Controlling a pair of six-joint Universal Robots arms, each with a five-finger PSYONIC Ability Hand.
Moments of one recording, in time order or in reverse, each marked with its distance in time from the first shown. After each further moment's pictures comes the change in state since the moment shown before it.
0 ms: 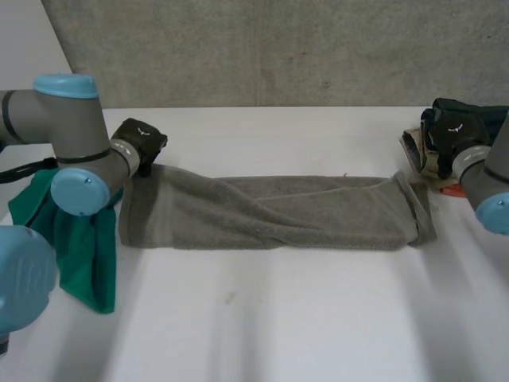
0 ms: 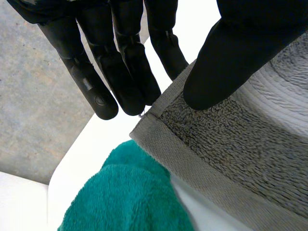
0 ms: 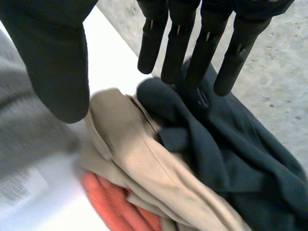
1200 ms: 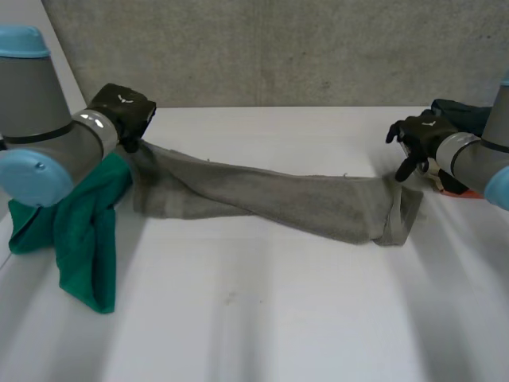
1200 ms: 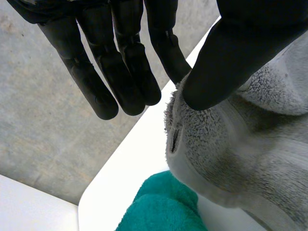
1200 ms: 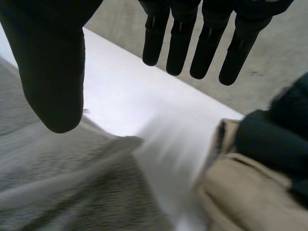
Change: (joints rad) left arm 0.010 0.347 -0.321 0.094 0.057 -0.053; right arm 0.034 0.145 -0.367 0.388 -0.203 0.345; left_hand 0.000 0.000 0.001 0.000 0.000; right_hand -0.099 -0.104 -0.100 -0.107 -0.112
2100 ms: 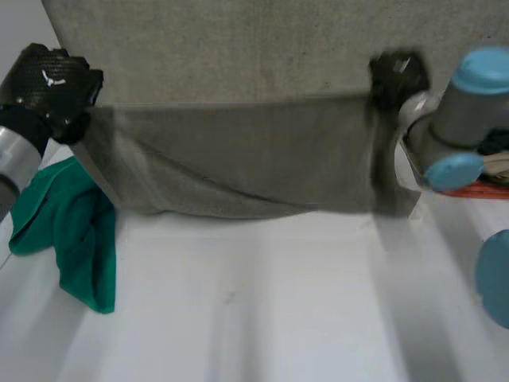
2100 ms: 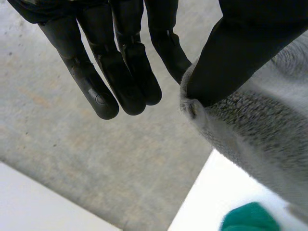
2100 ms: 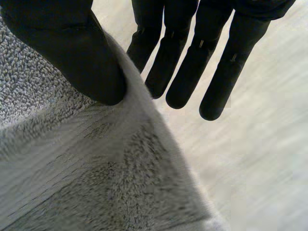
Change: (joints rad) left arm 0.192 0.588 -0.770 0.571 0.255 0.013; right arm 0.143 0.087 -0.246 -0.366 0.135 -0.038; left_hand 0.000 0.002 0.002 0.004 0.000; right_hand 0.621 0.673 0.674 0.701 0.686
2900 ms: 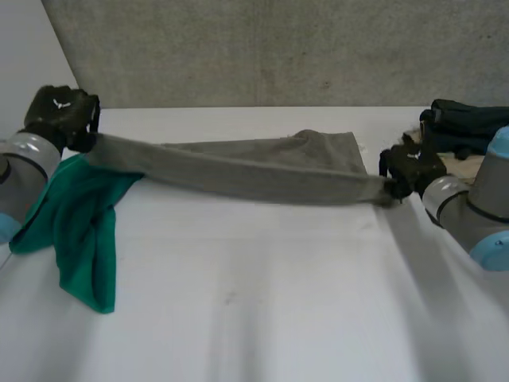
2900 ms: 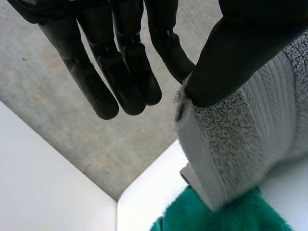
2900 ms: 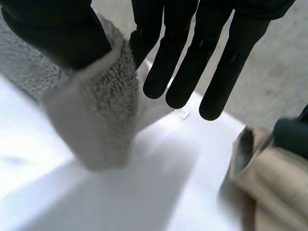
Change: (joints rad) left arm 0.048 -0.403 0.263 -0.009 -0.073 -0.183; right arm -0.131 -0.324 0.932 -0.201 -0.169 -0.013; left_hand 0.000 0.001 0.000 0.000 0.000; right_hand 0.000 0.000 0.000 0.000 0.021
